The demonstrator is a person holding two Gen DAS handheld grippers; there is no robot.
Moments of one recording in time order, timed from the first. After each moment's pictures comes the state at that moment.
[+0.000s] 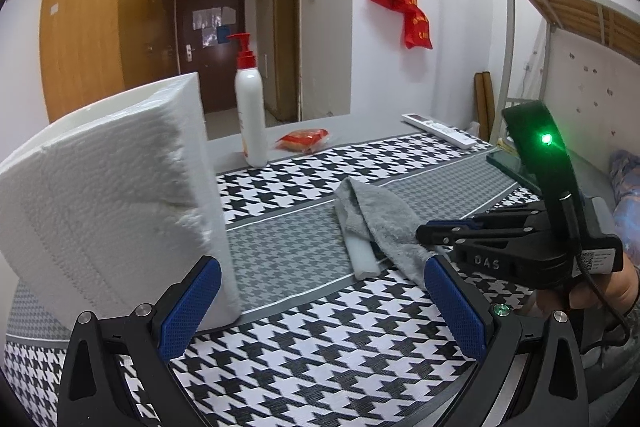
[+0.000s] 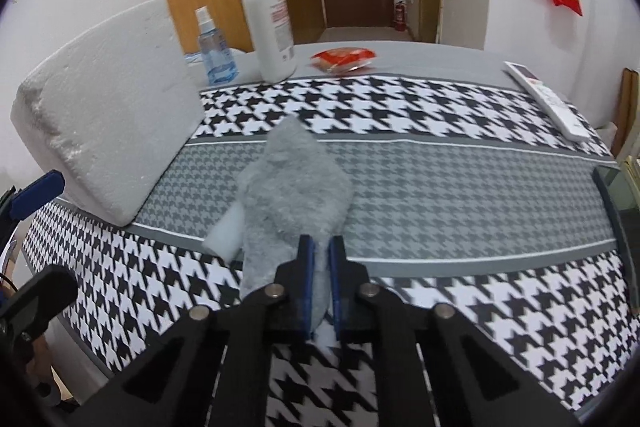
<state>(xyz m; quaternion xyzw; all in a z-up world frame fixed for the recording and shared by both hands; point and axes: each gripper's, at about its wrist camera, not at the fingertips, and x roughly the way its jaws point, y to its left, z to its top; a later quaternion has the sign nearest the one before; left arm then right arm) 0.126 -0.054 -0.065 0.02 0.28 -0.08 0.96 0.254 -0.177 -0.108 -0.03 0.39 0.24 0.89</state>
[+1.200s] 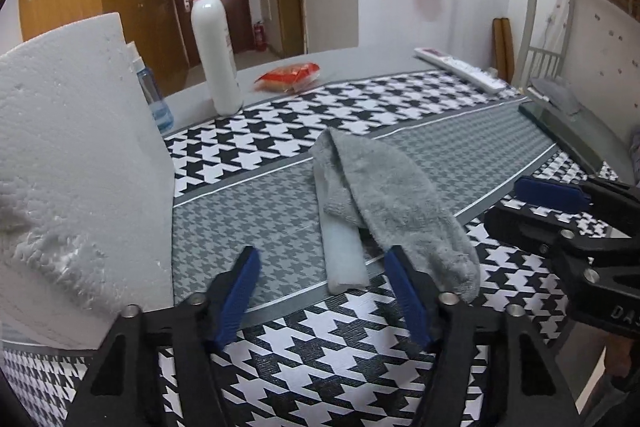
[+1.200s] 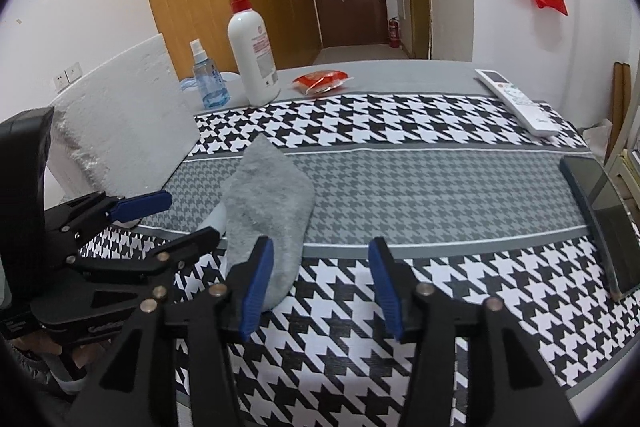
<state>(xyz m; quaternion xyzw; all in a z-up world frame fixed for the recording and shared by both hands) 0.197 -0.092 -0.107 0.05 0.39 -0.05 0.92 0.236 -0.211 -0.101 -0.01 0.37 0.25 0.90</state>
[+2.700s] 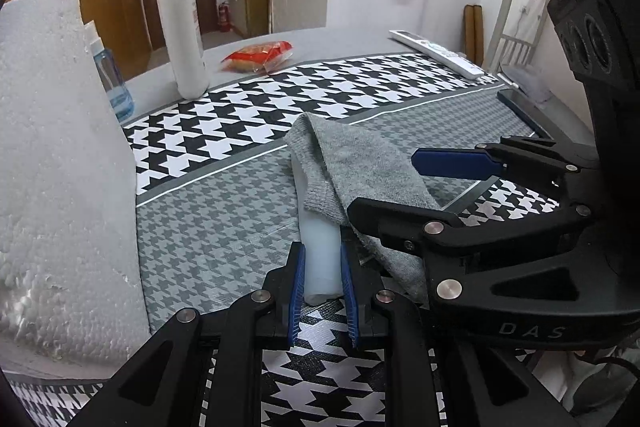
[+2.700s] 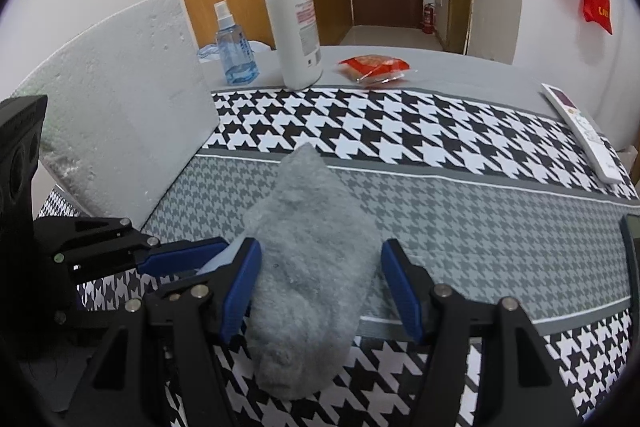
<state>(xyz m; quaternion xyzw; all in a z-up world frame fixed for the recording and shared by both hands) 0.218 -0.080 -0.114 0.03 0.43 -0.12 0.90 0.278 -0.151 -0.111 -0.05 0.40 0.29 0.87</state>
